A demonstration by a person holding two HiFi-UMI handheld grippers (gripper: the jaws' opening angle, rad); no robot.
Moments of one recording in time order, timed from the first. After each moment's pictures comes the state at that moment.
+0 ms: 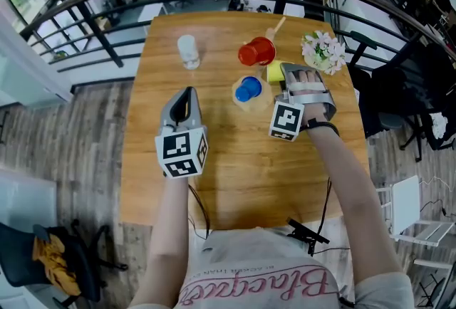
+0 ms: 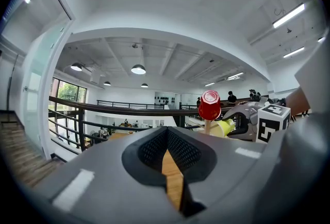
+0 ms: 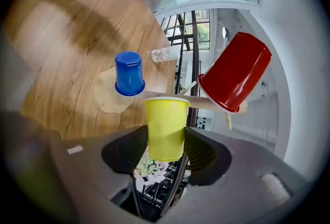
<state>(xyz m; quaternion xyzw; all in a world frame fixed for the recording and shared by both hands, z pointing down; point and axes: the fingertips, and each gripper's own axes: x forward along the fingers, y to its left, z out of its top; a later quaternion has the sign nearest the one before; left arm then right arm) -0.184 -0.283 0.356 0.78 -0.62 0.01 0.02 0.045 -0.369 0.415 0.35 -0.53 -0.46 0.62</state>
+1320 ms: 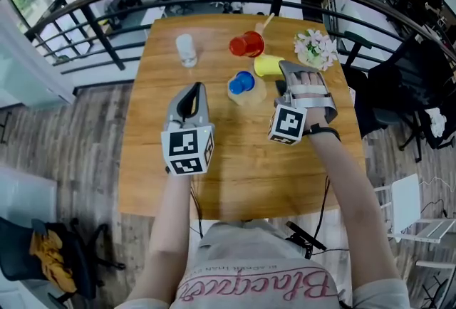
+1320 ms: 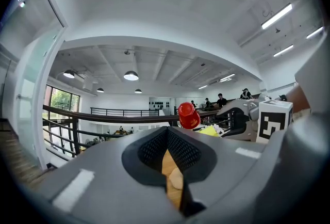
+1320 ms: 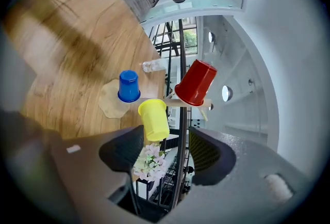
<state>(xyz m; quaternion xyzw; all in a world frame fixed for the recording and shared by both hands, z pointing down) -0.143 -0.244 0.329 0.80 -0.60 0.00 -0.02 0.047 -0.314 0.381 0.39 -0.56 -0.47 0.57</state>
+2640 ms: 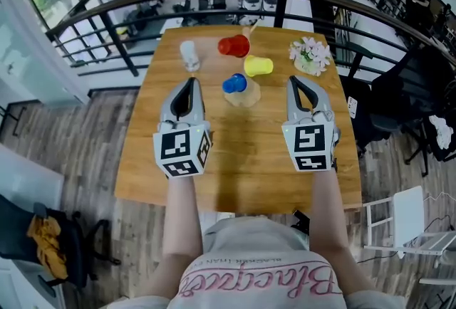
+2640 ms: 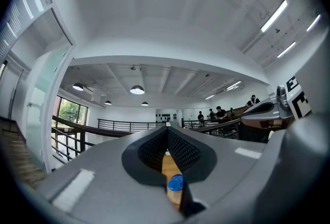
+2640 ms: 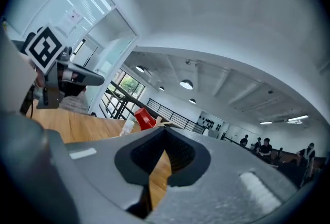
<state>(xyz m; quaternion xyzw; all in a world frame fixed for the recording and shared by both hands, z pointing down) -0.110 -0.177 0.258 0.77 -0.64 -0.05 -0.07 0.096 -0.195 0.262 0.55 -0.80 -0.20 0.15</state>
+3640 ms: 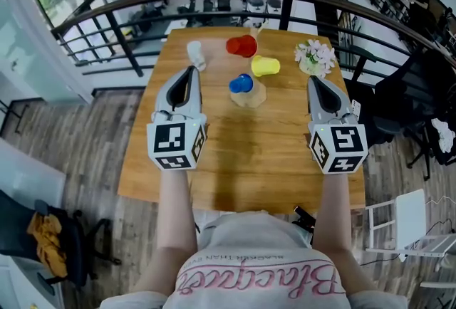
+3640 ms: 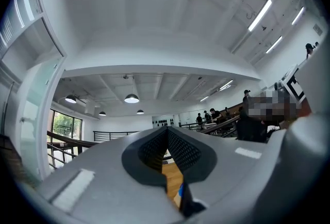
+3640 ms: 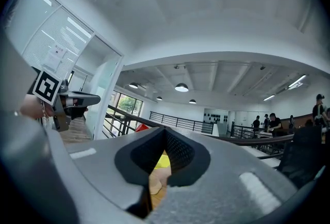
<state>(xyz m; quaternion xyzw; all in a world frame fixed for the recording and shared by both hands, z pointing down) -0.123 -0.169 0.226 0.78 -0.61 -0.05 -0.13 0.123 -0.178 0.241 0.54 -0.83 -0.11 0.03</state>
